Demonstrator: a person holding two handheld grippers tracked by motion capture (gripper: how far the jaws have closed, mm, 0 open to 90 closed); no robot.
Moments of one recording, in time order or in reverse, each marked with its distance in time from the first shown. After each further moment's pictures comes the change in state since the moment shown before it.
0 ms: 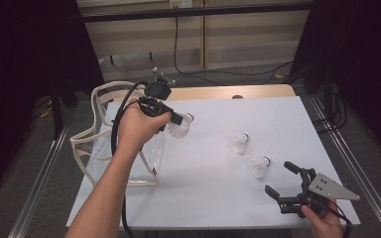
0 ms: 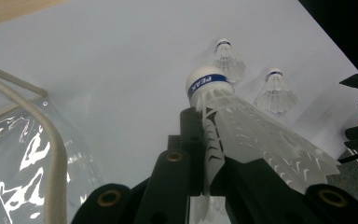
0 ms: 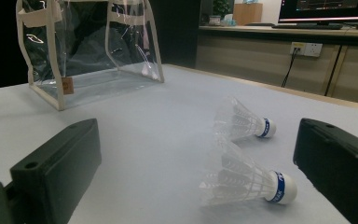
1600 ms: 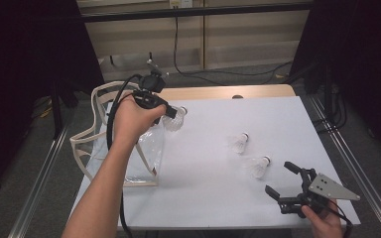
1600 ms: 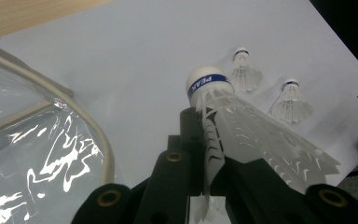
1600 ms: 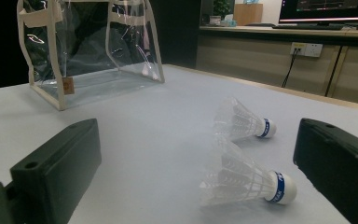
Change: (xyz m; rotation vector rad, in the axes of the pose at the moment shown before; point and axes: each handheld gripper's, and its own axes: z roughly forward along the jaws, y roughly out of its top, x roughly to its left) left arm 0.012 0.009 -0.010 -0.012 0.049 -0.042; right arm 0.000 0.000 -0.001 -0.002 -0.001 0.000
